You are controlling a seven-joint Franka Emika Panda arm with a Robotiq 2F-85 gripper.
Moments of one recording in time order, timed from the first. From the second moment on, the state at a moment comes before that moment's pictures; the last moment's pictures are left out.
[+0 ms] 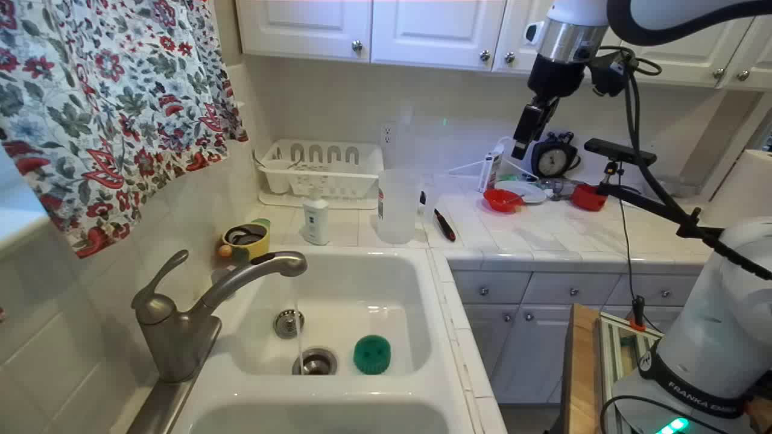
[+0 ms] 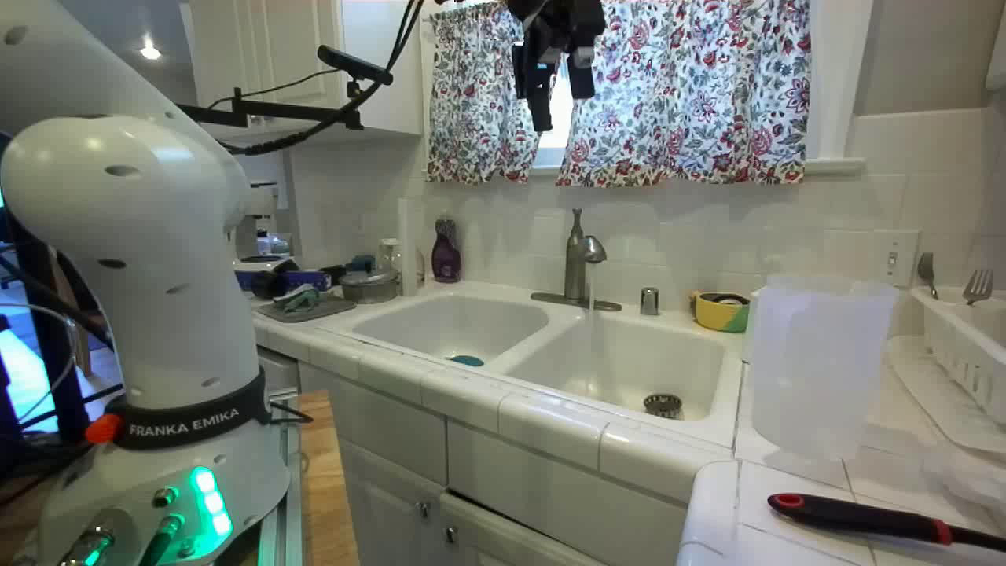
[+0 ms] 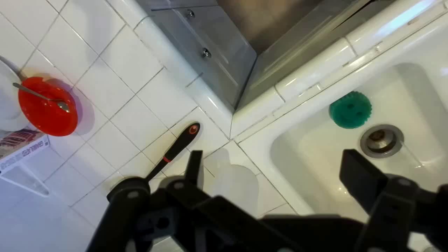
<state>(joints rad) -0.16 -0.70 0.00 -2.39 -0.22 1.83 0.04</state>
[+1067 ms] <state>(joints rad) 0.07 -0.60 0.01 -2.39 -0.04 1.93 -0.04</state>
